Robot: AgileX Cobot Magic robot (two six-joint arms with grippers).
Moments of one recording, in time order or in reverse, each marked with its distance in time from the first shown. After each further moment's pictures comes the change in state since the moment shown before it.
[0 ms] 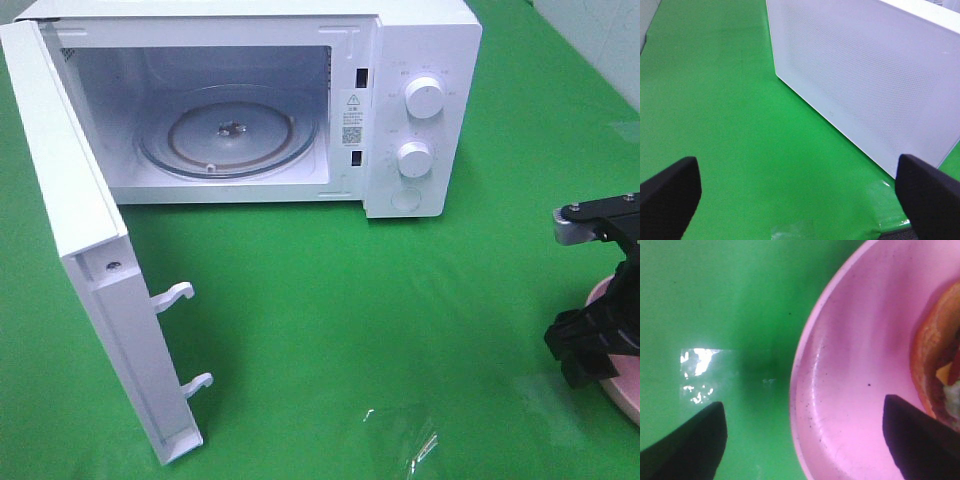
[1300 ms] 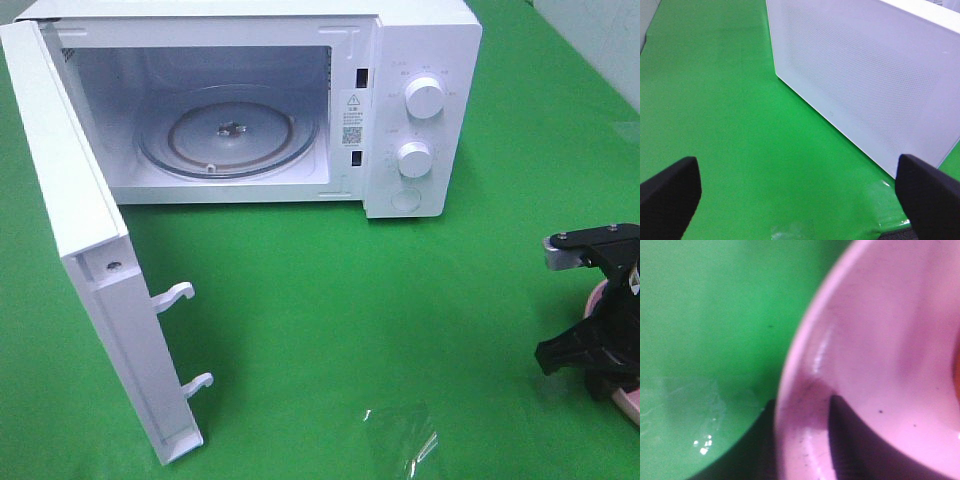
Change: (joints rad) left arm 0.000 0.000 0.000 0.000 0.000 0.000; right arm -0.050 0.174 -0.004 -0.039 -0.090 0.033
